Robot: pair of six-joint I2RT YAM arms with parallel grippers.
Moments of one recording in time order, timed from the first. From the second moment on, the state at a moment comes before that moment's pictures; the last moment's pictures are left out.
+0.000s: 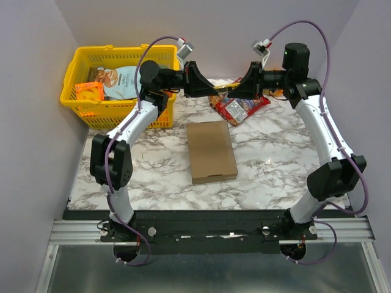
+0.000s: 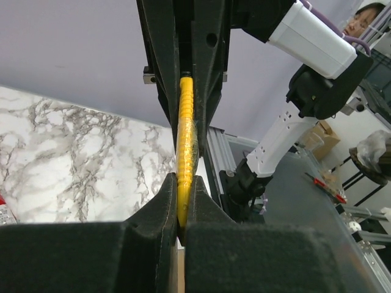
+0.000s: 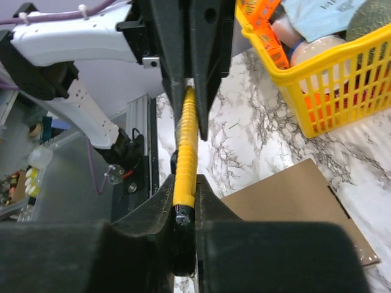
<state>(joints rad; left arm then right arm) -0.36 1.86 1.62 0.79 1.28 -0.95 0.21 1.67 1.78 -0.45 -1.26 0.12</state>
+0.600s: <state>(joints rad) -0.32 1.69 1.64 -0.20 1.01 0.02 0.22 1.59 1.78 -0.94 -0.92 -0.57</state>
